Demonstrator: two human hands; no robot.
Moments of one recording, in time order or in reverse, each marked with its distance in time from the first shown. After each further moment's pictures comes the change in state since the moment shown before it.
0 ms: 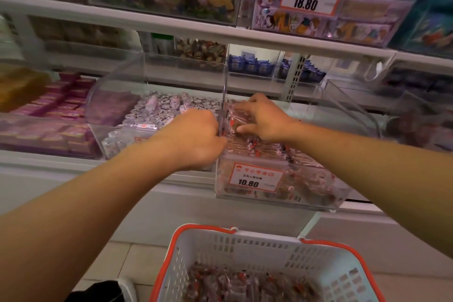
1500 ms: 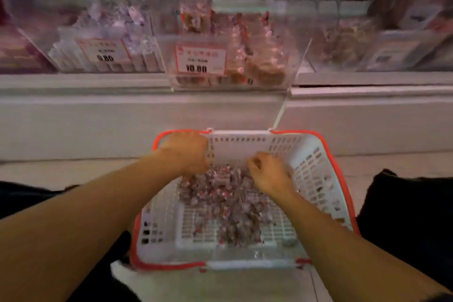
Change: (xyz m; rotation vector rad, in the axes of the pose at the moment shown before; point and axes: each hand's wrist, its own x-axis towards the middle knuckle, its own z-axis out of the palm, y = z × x) left_hand -0.092 0.009 0.191 0.484 -0.445 0.135; right_hand -0.280 0.017 0.215 0.440 -0.041 0.566
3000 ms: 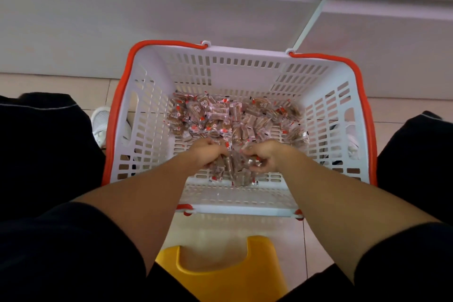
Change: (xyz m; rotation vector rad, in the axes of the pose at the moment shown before) left_hand 0.014 0.086 0.230 -1.530 -0.533 -0.645; right_hand -0.009 0.093 0.096 0.637 -0.615 1.029
